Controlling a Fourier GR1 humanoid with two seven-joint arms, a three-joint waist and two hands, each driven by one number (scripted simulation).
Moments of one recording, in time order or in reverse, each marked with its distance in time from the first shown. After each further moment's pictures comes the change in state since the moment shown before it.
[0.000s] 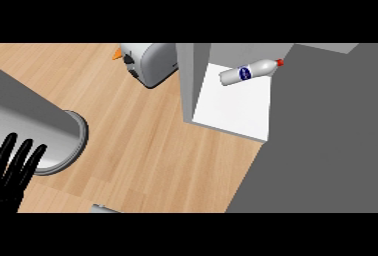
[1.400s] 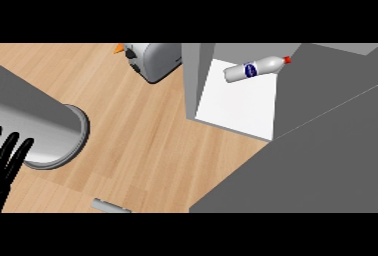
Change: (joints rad) left arm -0.022 0.034 0.057 0.038 0.038 -0.064 0.005; right arm -0.193 0.048 0.021 0.110 -0.203 0.064 0.115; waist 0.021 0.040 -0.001
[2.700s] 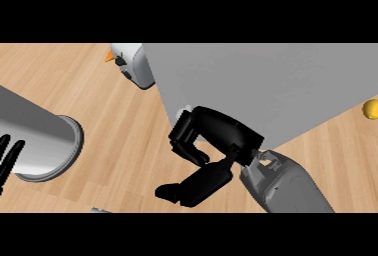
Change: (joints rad) left arm 0.019 -0.004 0.036 0.080 0.032 -0.047 -0.005; right arm -0.820 0.308 -0.179 0.668 0.046 -0.300 0.435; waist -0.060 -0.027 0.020
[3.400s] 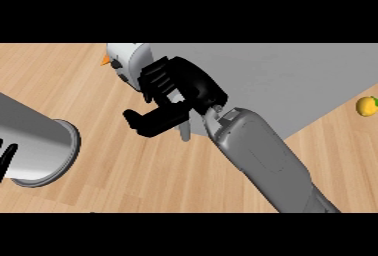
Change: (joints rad) left arm 0.029 -0.010 0.025 0.010 0.007 -0.030 -0.020; right arm -0.323 0.036 -0.025 0.374 -0.028 -0.329 -0.061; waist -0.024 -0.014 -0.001
